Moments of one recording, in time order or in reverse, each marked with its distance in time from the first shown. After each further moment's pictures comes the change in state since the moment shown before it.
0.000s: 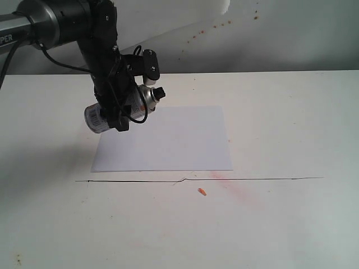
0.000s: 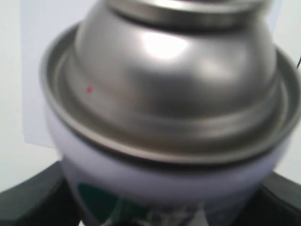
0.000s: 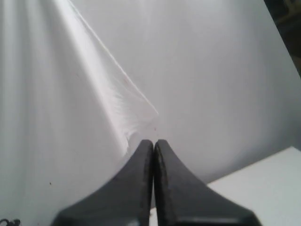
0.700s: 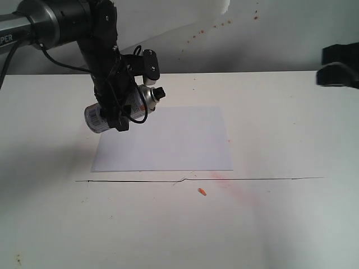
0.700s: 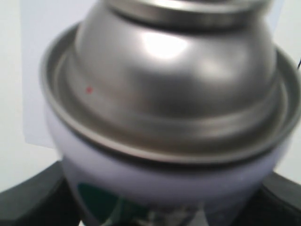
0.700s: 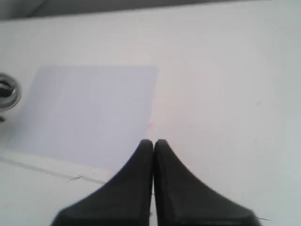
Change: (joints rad) left arm 0.000 0.000 0.000 0.000 -0.002 0.000; right arm 0.000 1.338 -0.867 0.375 0.706 -0.688
